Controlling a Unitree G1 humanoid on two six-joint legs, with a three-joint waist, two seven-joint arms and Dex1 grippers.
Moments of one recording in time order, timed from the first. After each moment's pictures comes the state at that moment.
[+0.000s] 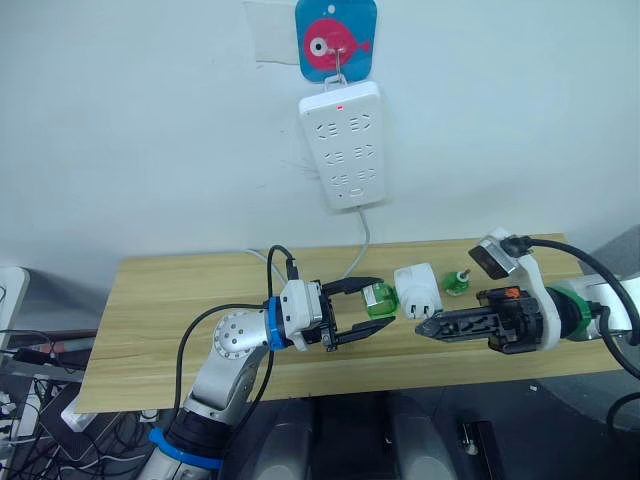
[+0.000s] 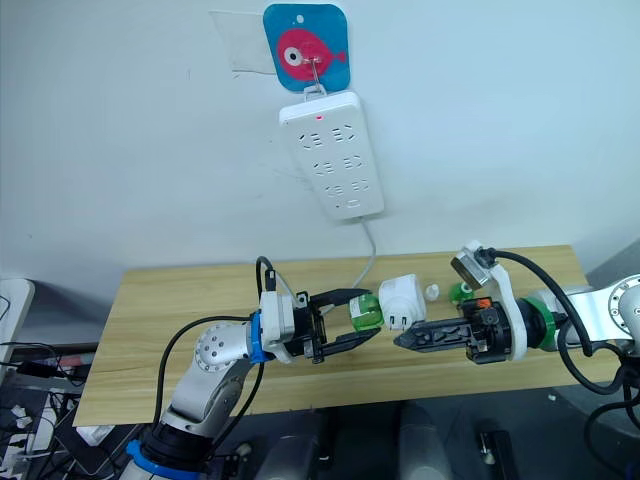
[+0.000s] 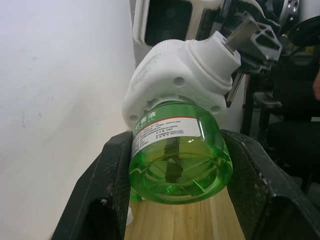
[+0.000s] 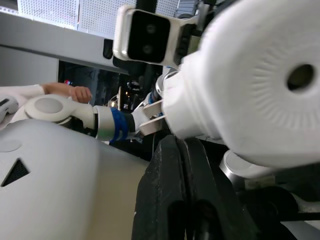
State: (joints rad) left arm -0.20 0.32 -0.25 -0.16 -0.35 -0.17 -1.02; right arm -0.47 -1.07 0.08 -0.19 1.94 1.36 0.50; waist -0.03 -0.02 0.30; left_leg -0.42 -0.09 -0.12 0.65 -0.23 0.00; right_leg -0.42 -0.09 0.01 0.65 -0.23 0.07
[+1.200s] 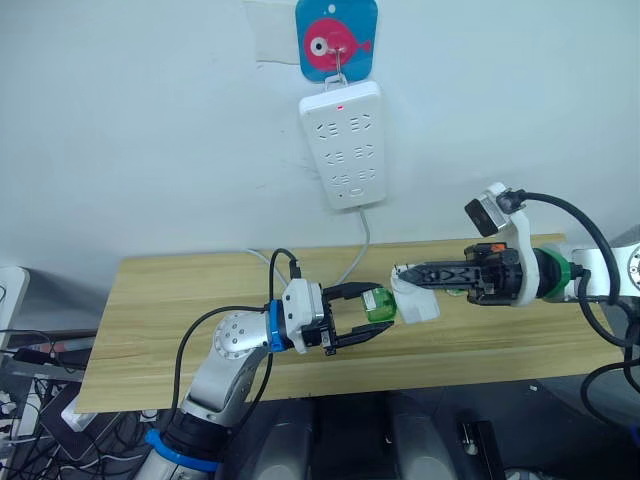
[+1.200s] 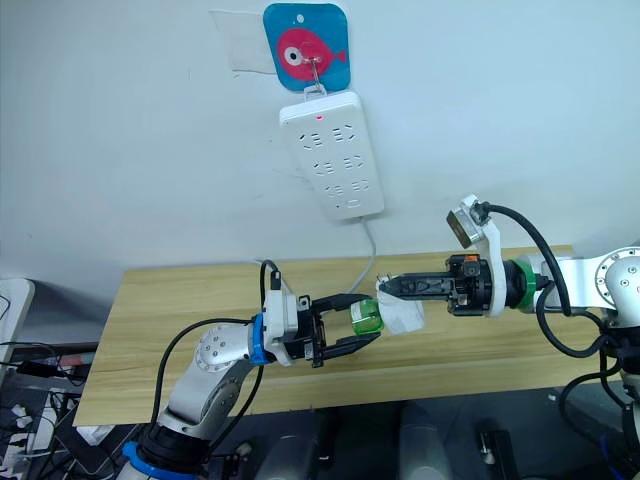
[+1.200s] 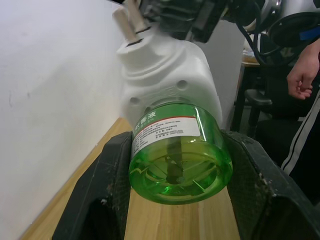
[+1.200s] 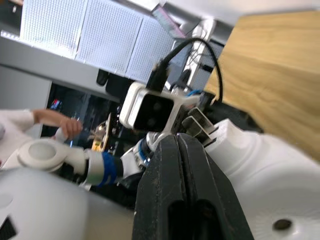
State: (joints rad) left arm -0.19 0.34 -0.26 -0.17 -0.37 -0.07 -1.02; right arm -0.65 -0.95 0.10 -0.04 1.96 1.28 0.31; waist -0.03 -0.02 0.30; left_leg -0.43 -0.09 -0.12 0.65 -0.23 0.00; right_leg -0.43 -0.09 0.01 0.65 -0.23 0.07
